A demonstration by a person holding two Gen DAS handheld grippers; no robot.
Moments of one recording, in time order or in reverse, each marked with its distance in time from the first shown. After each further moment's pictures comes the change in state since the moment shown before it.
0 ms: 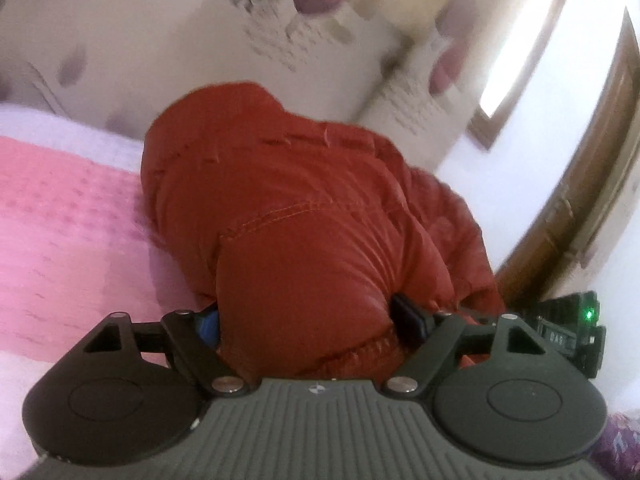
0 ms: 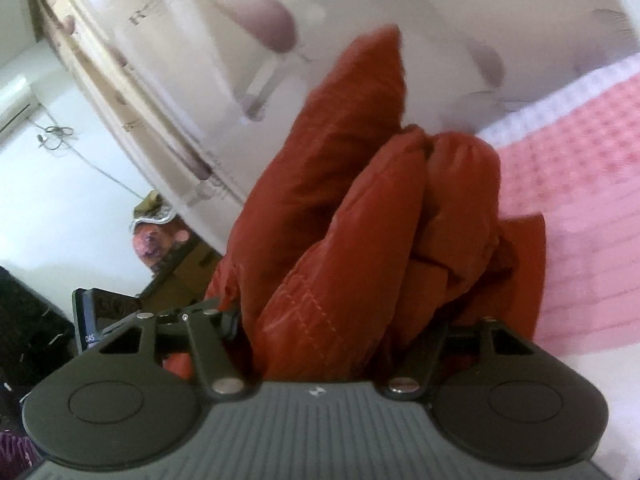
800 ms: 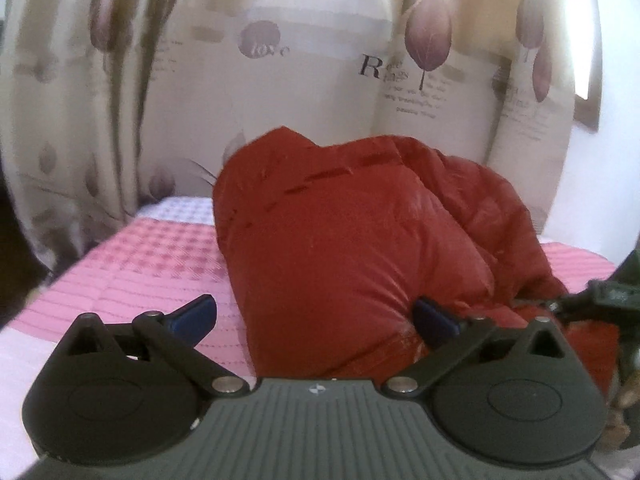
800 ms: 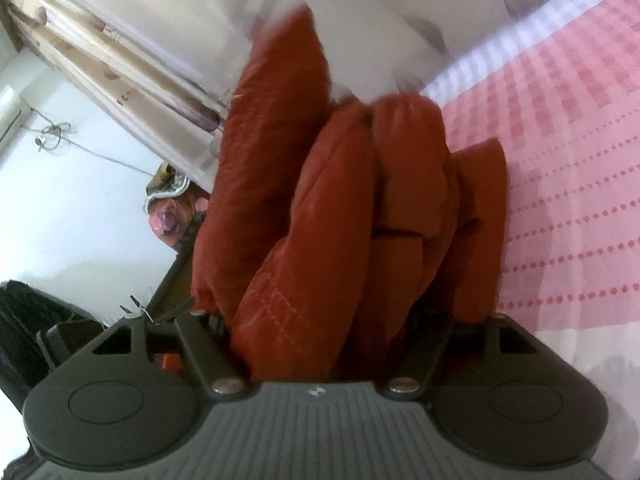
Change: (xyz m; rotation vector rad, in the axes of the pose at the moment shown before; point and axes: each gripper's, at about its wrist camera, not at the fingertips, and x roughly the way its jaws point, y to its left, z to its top) left arm -0.081 0.048 -0.014 0.236 -0.149 0.482; right arm 0.125 0.010 -0.045 0.176 0.125 0.090
